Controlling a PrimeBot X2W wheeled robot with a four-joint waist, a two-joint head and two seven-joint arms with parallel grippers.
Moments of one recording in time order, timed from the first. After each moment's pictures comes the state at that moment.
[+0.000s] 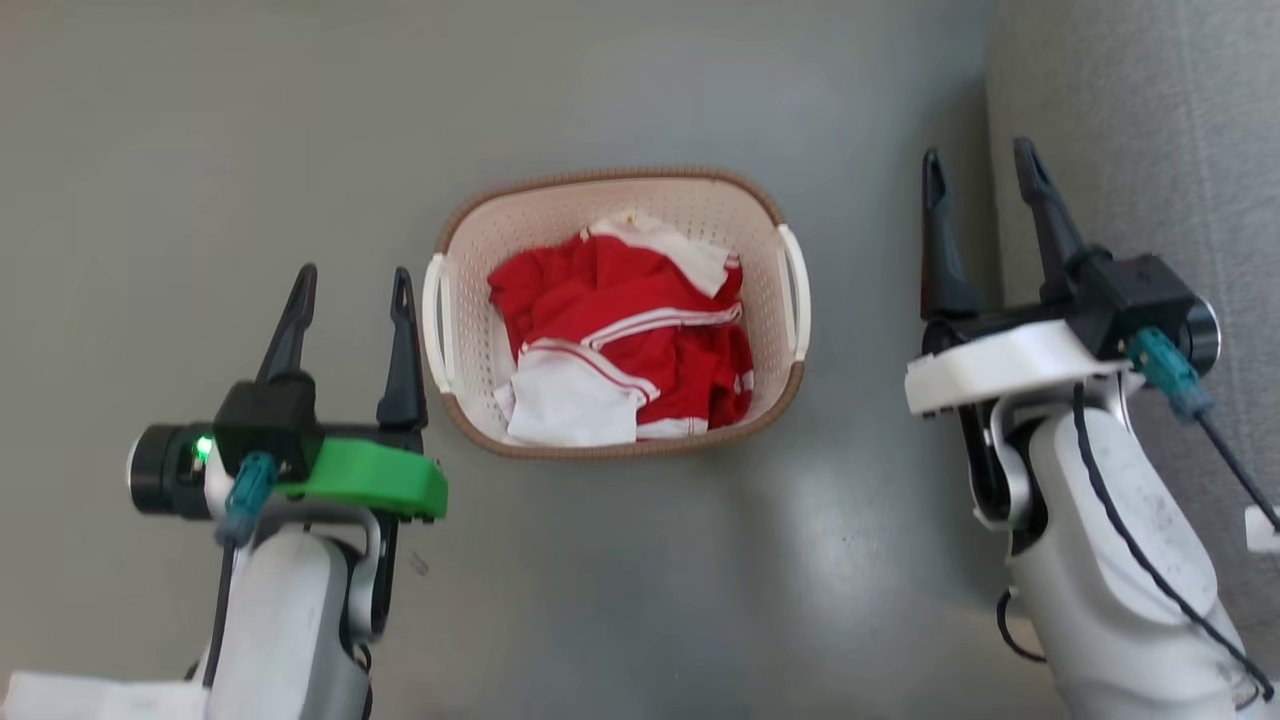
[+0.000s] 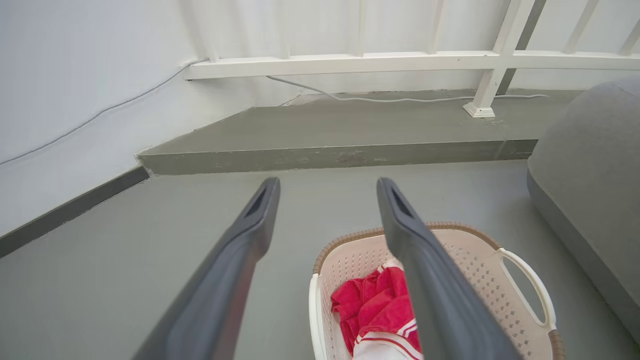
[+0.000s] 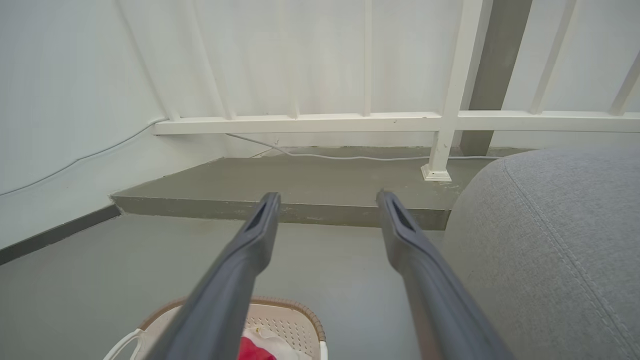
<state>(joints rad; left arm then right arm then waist) -0.30 0.04 -0.23 0.17 -0.18 0.08 -0.25 -0.36 -0.05 0.23 0.16 0.13 -0.12 -0.25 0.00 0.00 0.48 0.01</state>
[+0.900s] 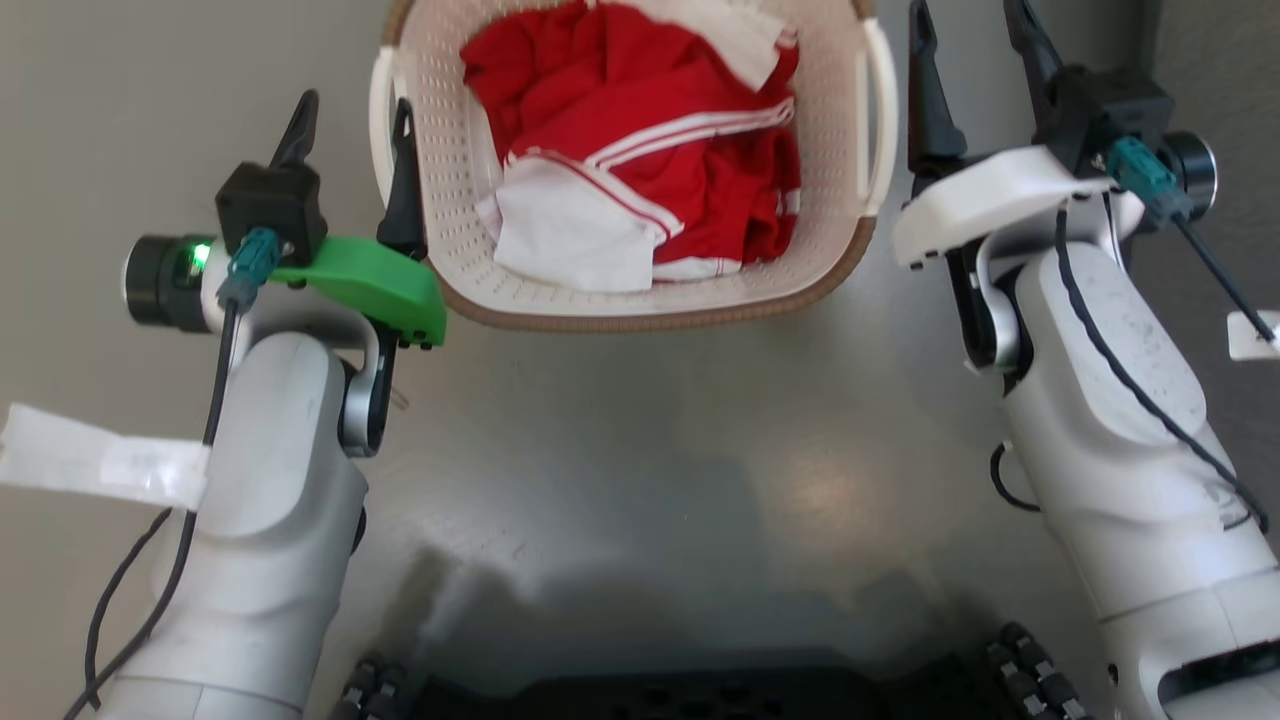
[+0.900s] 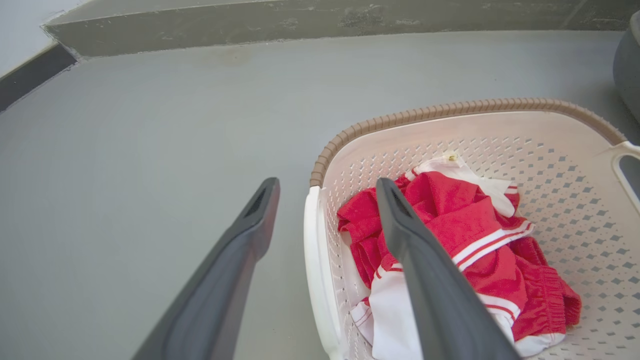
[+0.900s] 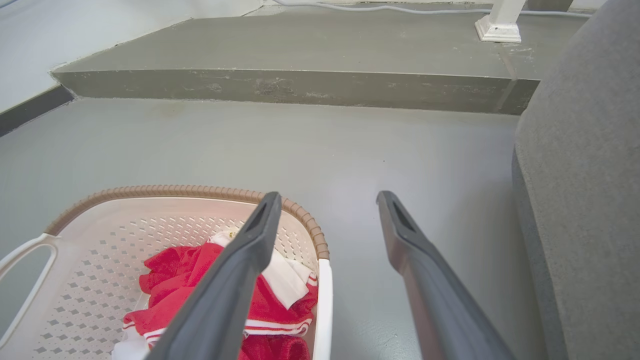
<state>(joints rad) -0.70 0.02 -0.29 0.56 -0.23 0.05 -0.25 -0.69 -0.06 0.27 0.47 0.15 -0.12 -0.25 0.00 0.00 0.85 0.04</state>
